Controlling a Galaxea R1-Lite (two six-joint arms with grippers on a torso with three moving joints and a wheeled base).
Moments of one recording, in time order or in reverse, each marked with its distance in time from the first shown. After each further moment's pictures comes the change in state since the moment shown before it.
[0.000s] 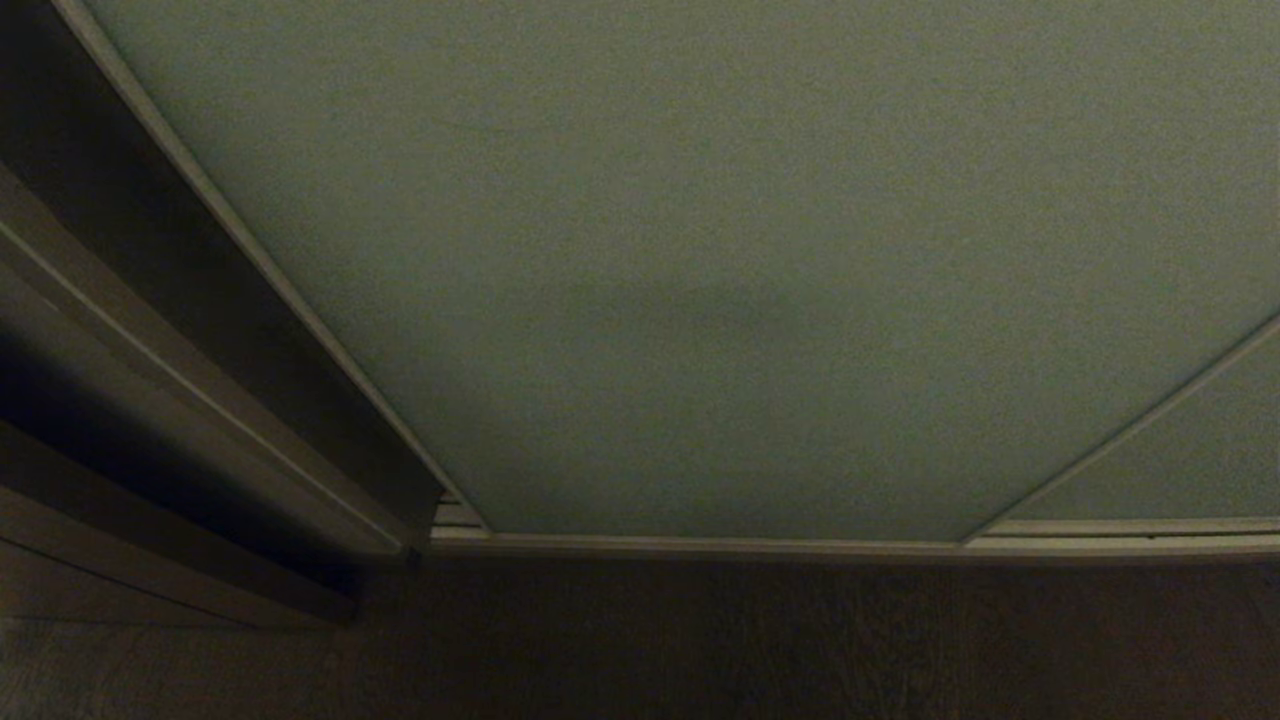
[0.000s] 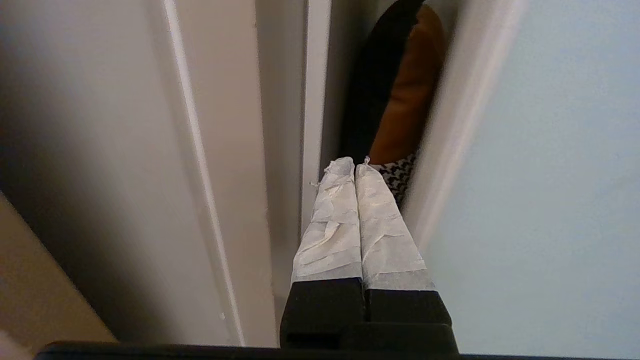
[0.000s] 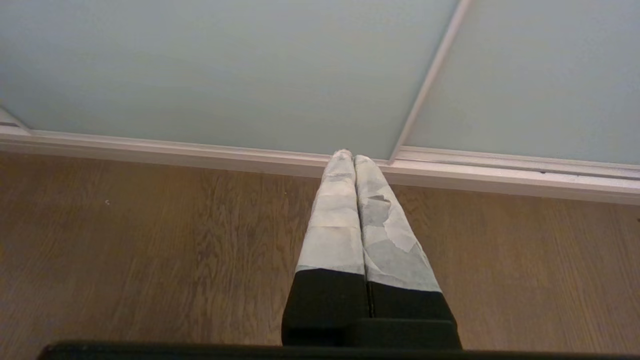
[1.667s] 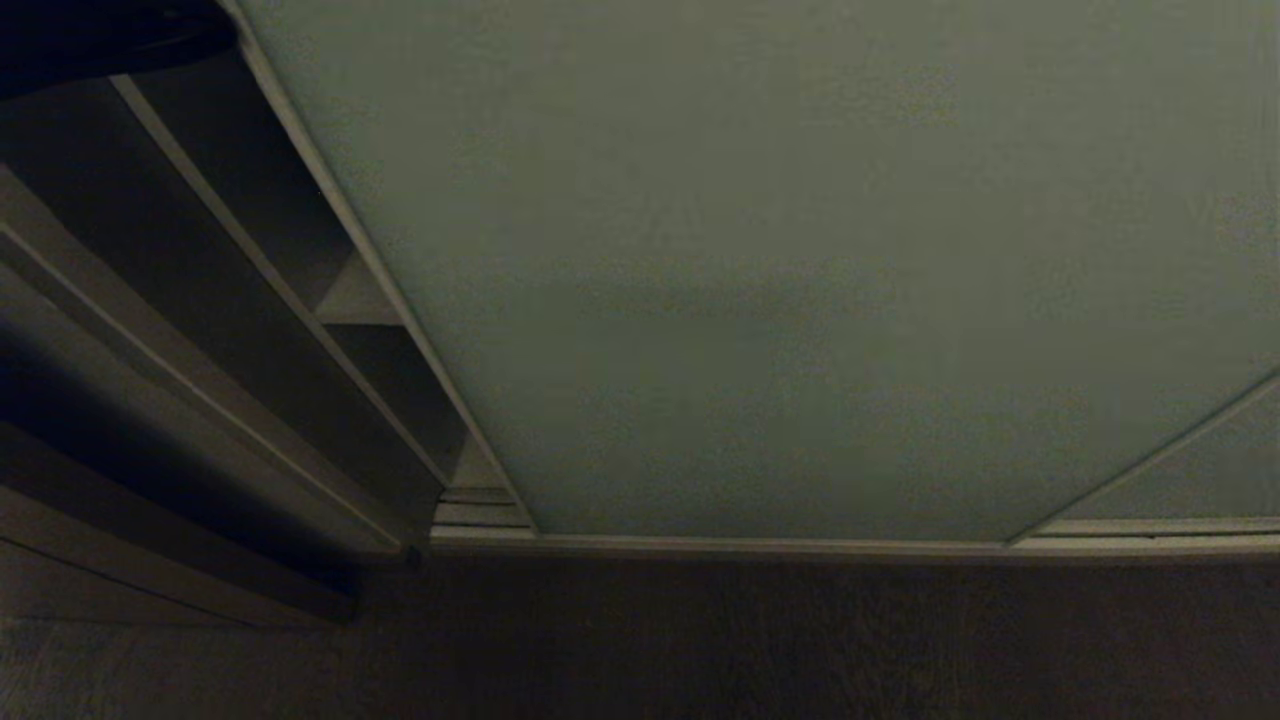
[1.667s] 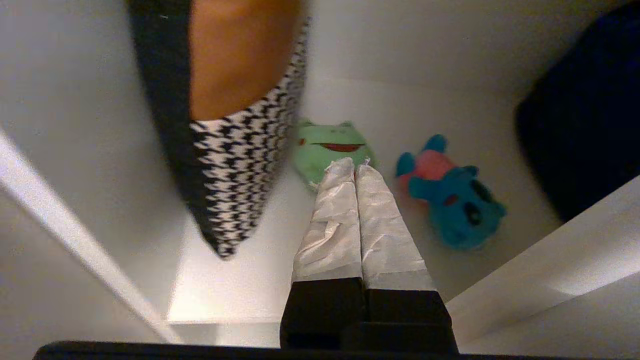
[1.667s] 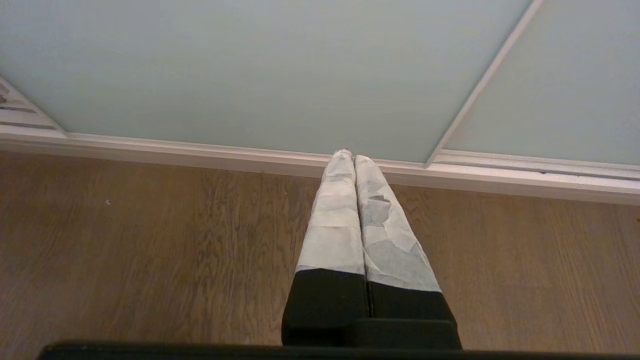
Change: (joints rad) left arm -0.262 0.495 -0.337 0.040 -0.112 0.001; right arm 0.000 0.000 0.000 0.000 0.000 0.000
